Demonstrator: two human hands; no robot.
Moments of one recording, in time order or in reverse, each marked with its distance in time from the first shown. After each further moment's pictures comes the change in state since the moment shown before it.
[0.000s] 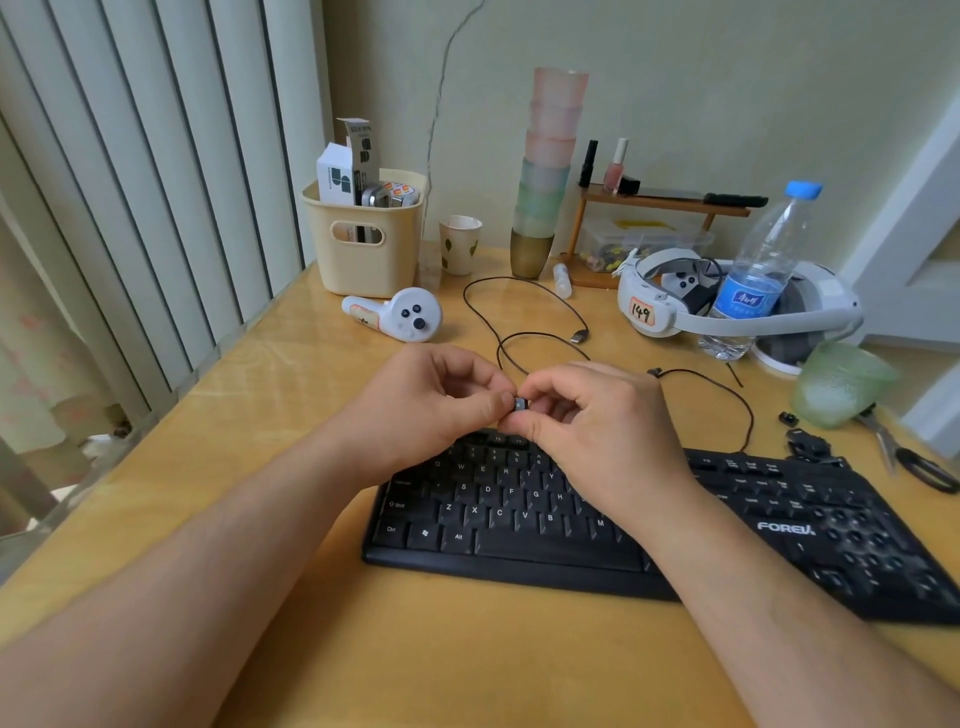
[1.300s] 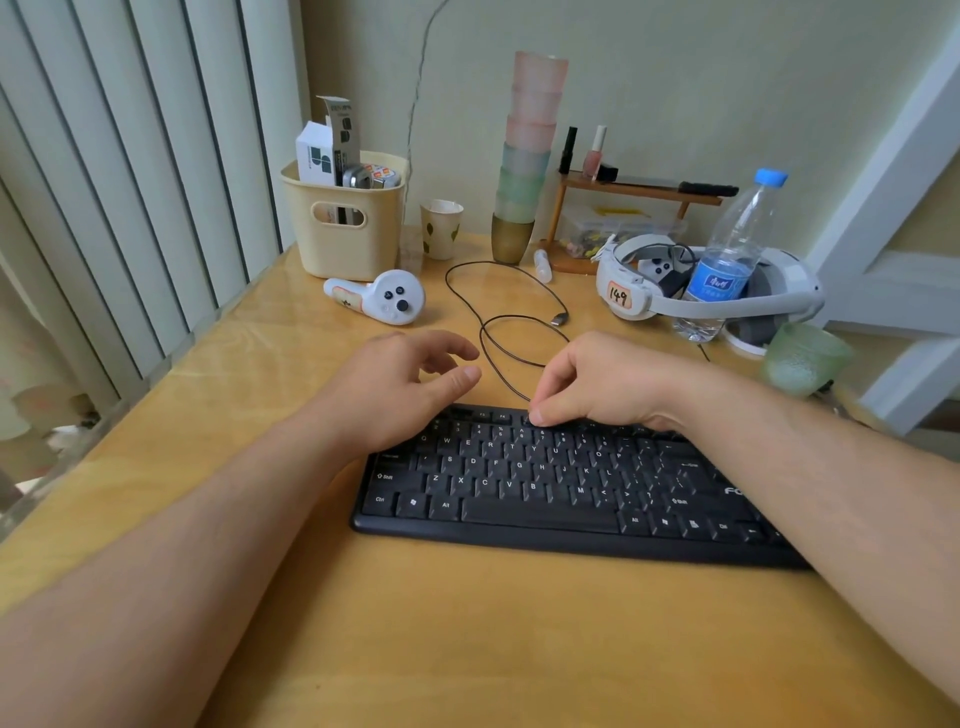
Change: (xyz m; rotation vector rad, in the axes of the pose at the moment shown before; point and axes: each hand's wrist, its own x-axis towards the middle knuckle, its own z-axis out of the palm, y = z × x) left_hand 0.004 -0.019 -0.008 0.537 0.113 0.039; right_hand 0.044 0.025 -0.032 -0.006 -0.725 0.592
